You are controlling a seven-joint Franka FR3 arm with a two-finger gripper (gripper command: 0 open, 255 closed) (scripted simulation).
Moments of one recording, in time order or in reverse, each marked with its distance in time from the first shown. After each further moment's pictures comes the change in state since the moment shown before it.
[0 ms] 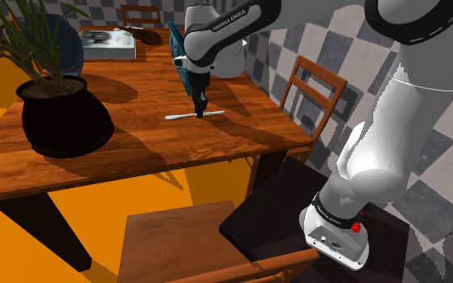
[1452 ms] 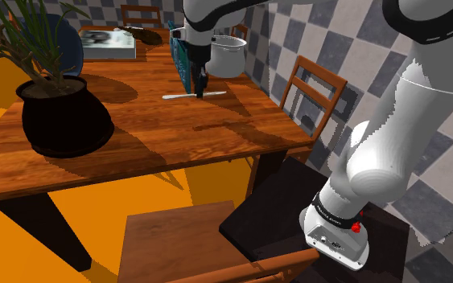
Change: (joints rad) arm 0.002 -0.069 0.001 0.136 -0.012 -0.205 0.013
